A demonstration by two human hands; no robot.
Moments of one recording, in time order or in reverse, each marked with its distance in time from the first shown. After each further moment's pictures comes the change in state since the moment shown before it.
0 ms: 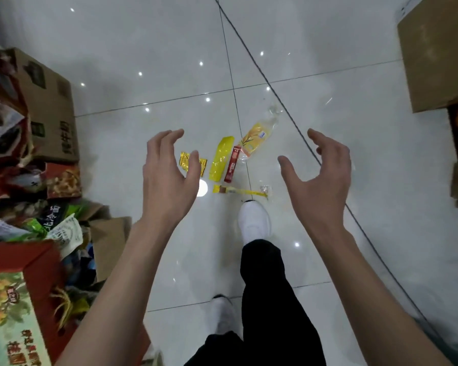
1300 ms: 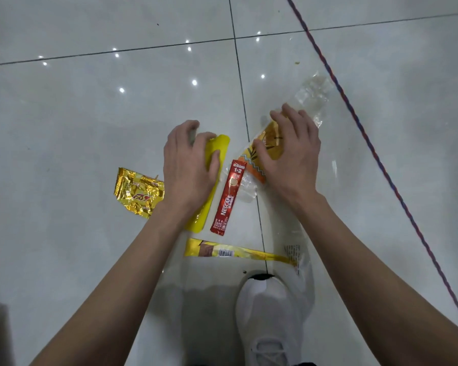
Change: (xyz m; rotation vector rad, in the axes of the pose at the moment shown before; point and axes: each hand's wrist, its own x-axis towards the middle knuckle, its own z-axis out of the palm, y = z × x) left_hand 0.166 -0.234 0.363 0.245 -0.059 0.178; right_hand 0.150 0.304 0.332 -0.334 -0.118 -0.276
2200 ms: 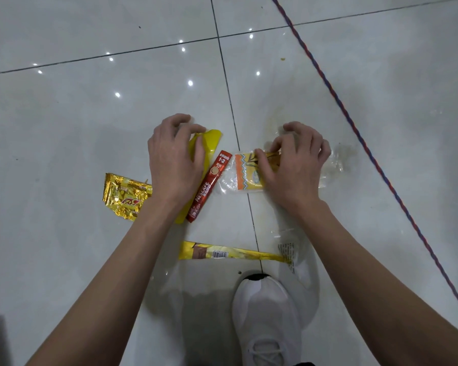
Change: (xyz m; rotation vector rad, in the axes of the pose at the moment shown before) left_hand 0.013 0.003 -0.003 -0.097 0.108 0.002; right_hand -0.020 0.030 0.001 -0.173 0.140 -0.050
